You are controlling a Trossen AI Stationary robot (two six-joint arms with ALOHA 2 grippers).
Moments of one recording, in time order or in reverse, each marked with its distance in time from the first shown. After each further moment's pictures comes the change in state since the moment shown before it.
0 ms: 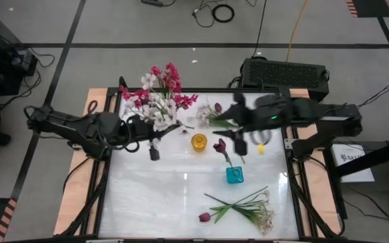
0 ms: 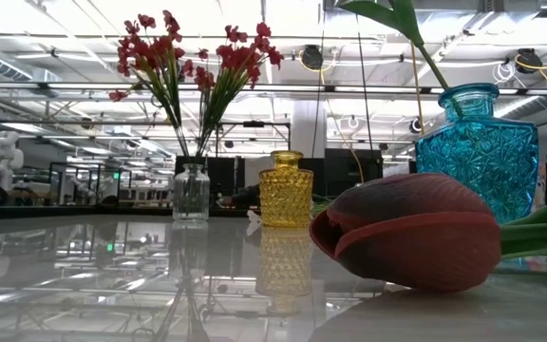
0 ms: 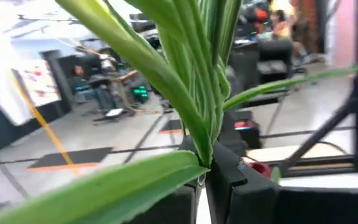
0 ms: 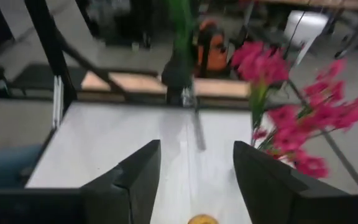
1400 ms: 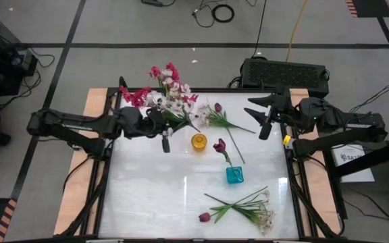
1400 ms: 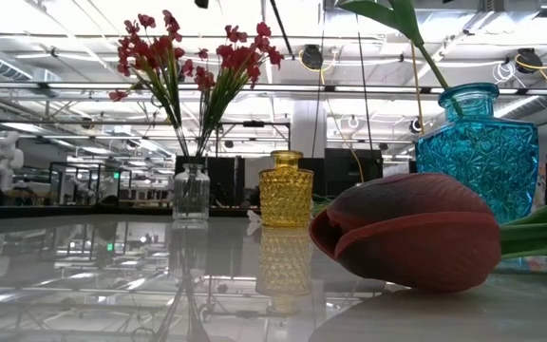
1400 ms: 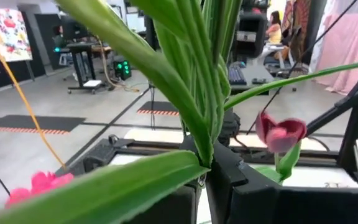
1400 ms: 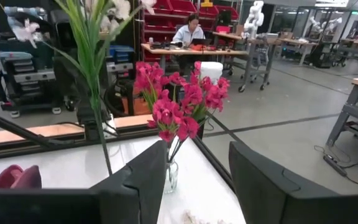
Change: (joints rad) left arm 0.227 0.035 -0.232 0.199 0.257 -0.215; right arm -0.074 -0.557 -0.672 0.405 0.282 -0.003
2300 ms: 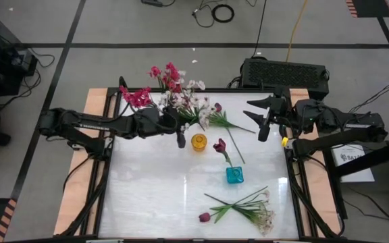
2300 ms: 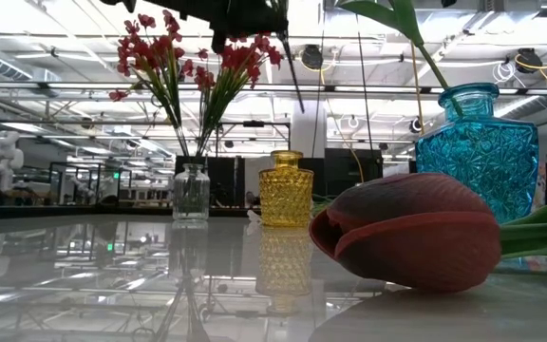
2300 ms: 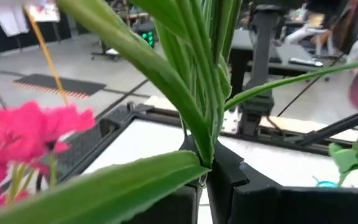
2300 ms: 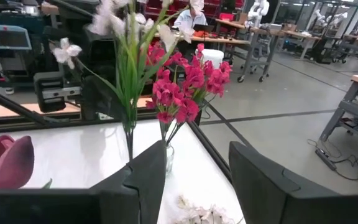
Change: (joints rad) left arm 0.077 0.171 -0.026 0.086 -0.043 -0.104; right arm 0.000 0.008 -0.004 -0.060 -0.001 -0.029
